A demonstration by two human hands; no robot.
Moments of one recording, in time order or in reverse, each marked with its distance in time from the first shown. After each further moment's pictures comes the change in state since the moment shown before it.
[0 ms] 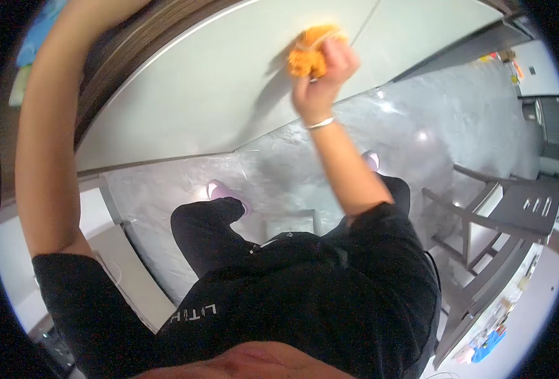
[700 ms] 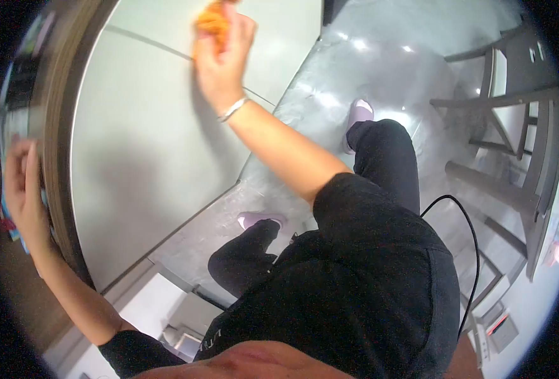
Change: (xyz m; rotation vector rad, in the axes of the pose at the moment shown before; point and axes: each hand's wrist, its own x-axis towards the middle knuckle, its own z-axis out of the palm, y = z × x) left_hand 0.011 -0.037 0.000 0.043 -0.127 -0.161; right_hand 0.038 0.060 -0.004 0.234 0.469 0.581
